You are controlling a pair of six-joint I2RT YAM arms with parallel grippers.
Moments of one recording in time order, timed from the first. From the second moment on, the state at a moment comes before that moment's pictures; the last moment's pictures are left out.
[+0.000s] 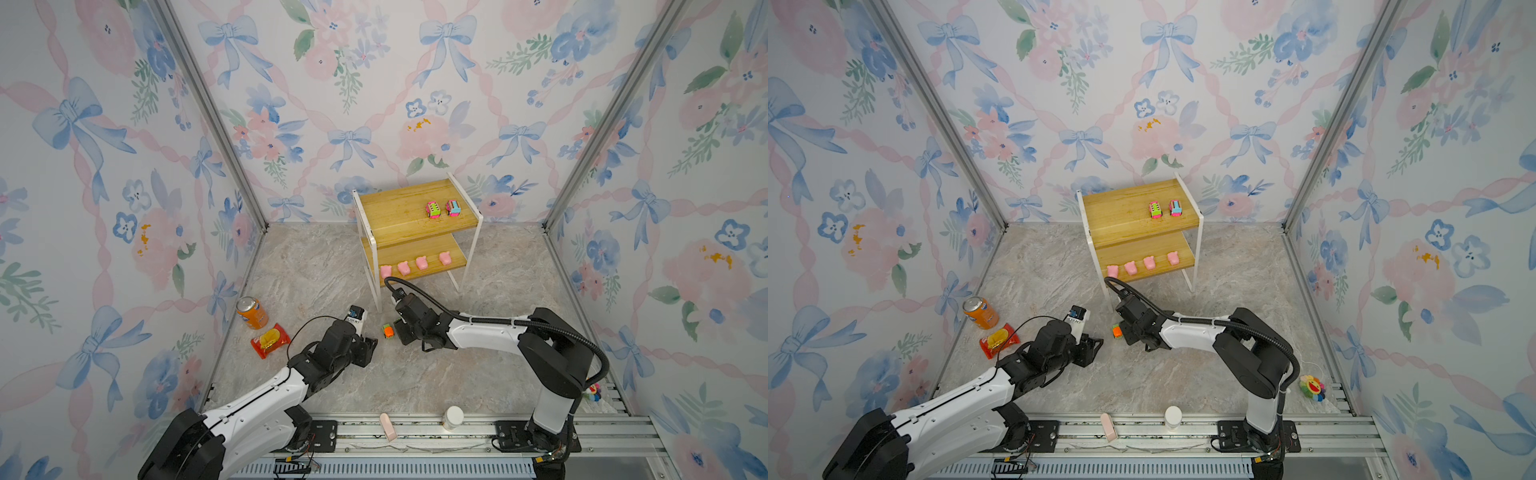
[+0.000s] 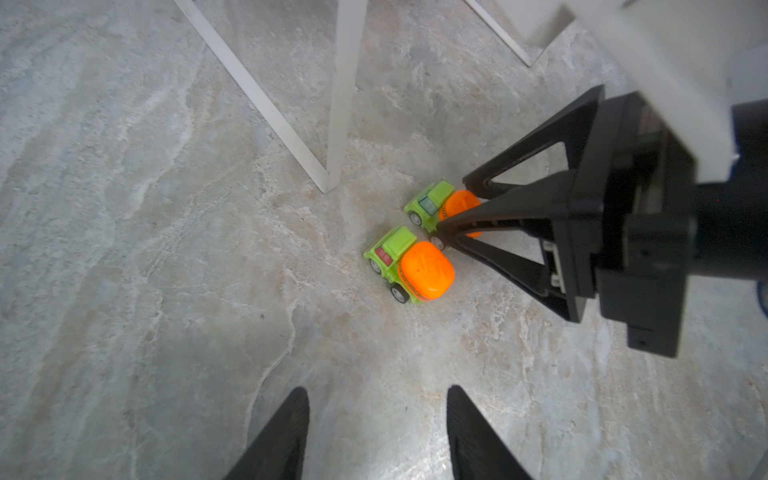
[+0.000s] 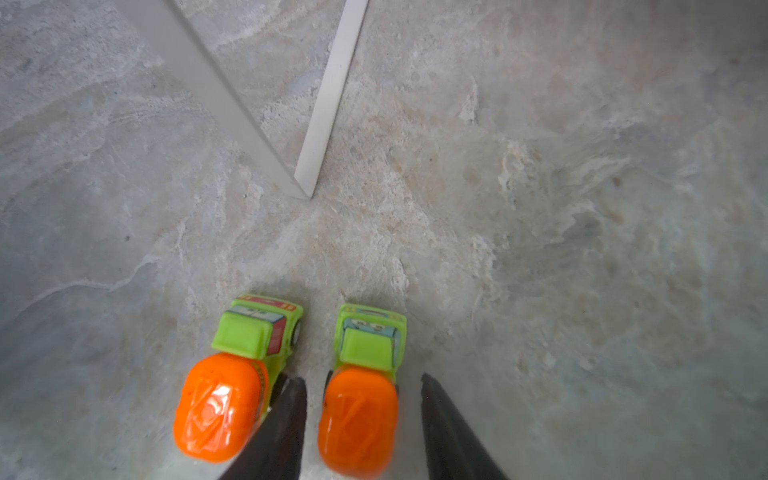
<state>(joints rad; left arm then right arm) -0.65 0.95 0.33 -0.08 -0.02 -0.33 0.93 1.84 1.06 -0.15 0.21 0.31</state>
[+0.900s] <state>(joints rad) -0.63 0.95 0.33 -0.08 -0.02 -0.33 0.92 1.81 1.11 -0.29 0.14 0.31</state>
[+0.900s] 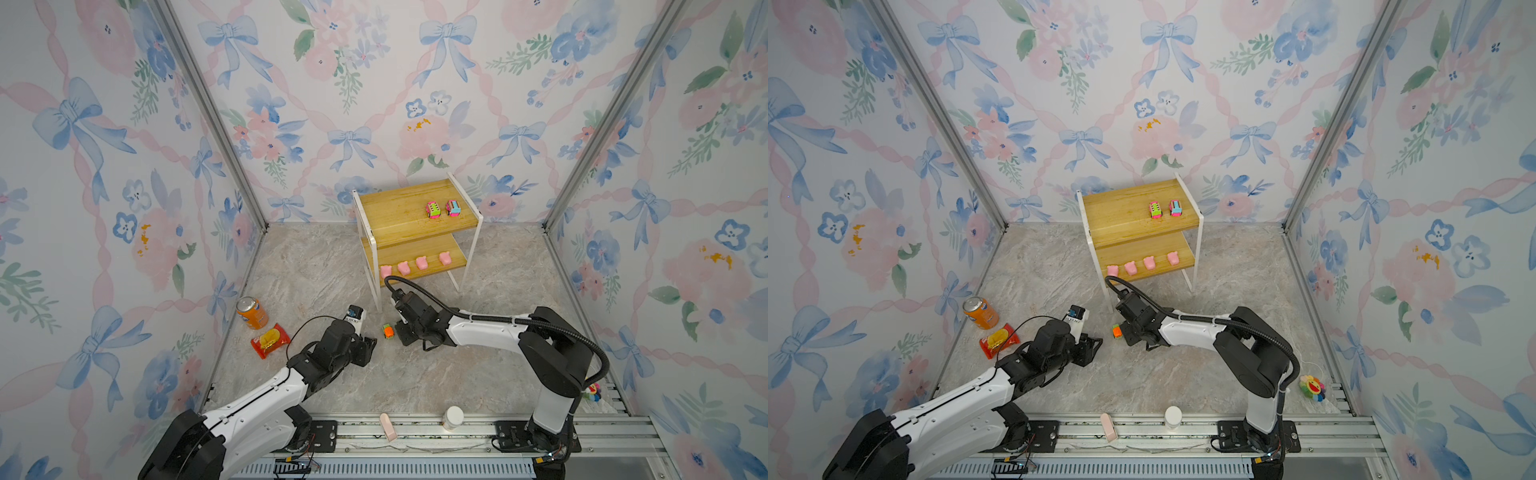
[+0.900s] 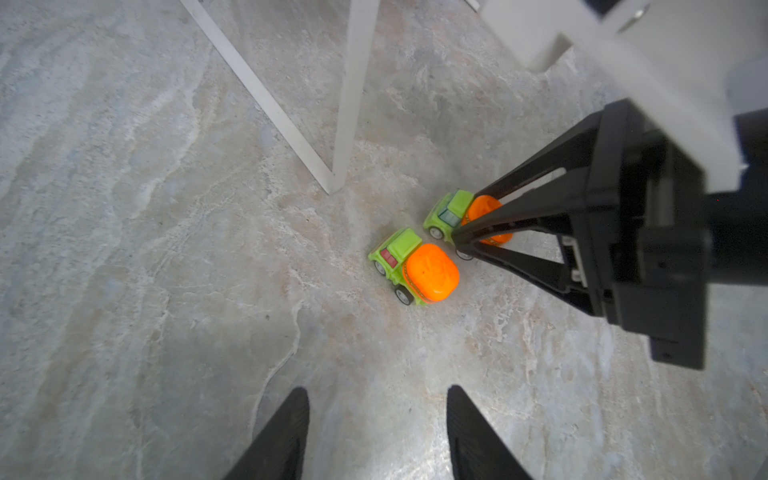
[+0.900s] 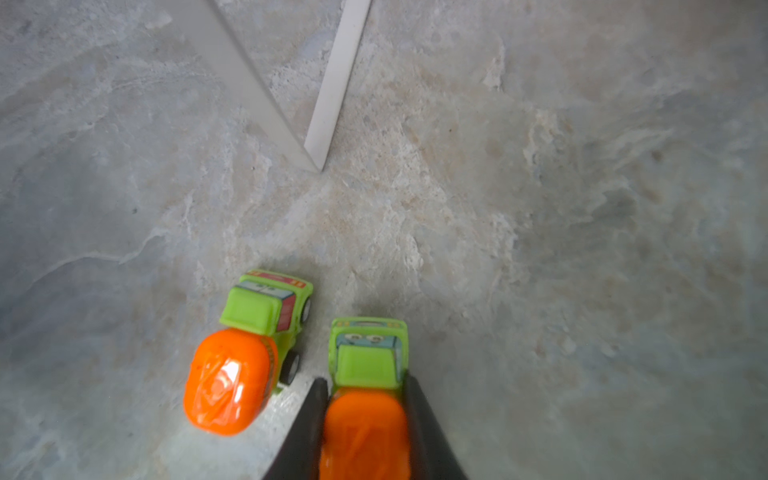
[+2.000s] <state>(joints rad) -0.63 0.94 0.33 -0.07 0.03 -0.33 0.80 1.72 2.16 -0.86 0.28 0.21</state>
